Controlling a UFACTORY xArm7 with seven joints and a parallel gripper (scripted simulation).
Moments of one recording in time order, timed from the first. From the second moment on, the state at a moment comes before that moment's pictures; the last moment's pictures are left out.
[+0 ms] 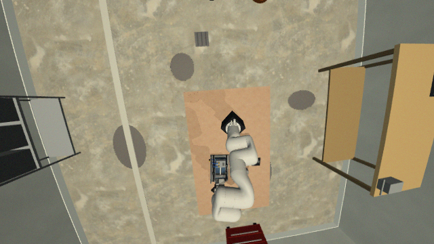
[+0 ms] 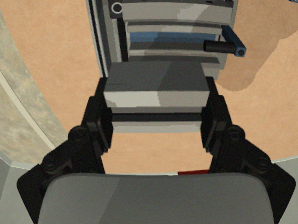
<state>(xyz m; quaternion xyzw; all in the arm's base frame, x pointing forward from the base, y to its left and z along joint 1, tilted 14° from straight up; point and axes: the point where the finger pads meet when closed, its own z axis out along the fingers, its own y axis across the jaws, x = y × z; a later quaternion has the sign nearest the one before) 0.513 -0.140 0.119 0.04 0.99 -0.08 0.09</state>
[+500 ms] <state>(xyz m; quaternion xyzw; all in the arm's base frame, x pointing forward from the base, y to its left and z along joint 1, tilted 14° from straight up) 0.517 -0.143 0.101 0.04 0.99 -0.08 0.09</state>
